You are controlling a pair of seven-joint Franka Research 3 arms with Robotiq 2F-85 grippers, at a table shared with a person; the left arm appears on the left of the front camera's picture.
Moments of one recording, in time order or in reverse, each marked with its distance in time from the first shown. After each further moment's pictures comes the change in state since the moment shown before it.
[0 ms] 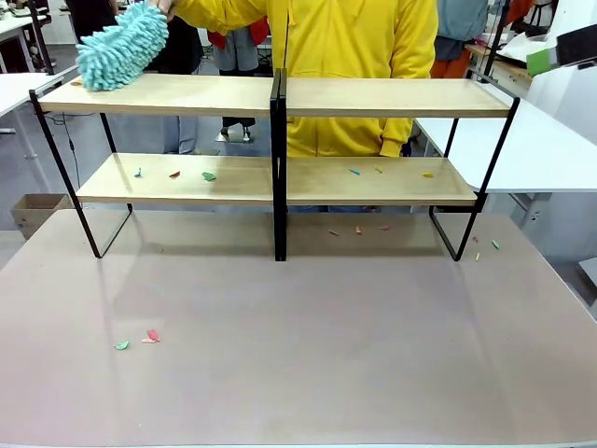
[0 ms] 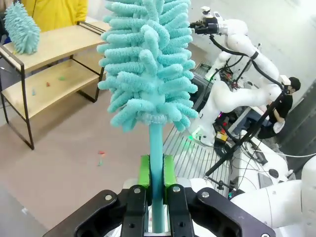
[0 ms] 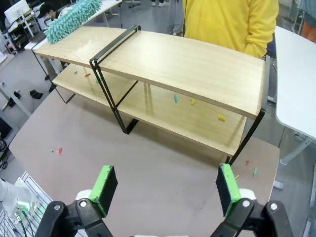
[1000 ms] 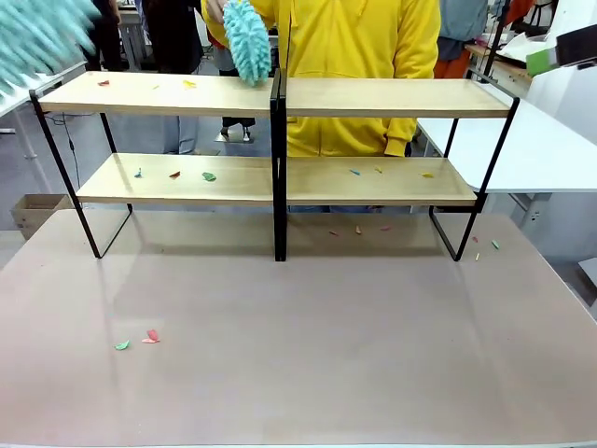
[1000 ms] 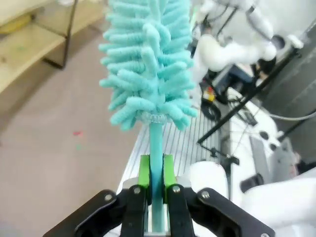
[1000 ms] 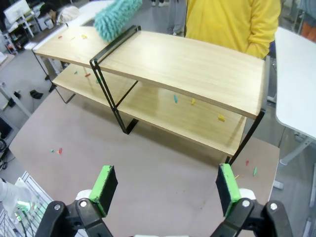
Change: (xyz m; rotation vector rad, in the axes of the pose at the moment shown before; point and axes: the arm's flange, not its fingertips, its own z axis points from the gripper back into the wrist) left arm -0.009 0.033 -0.098 -0.149 0.207 -0.021; right arm 0.000 0.000 0.000 0.000 0.000 0.000
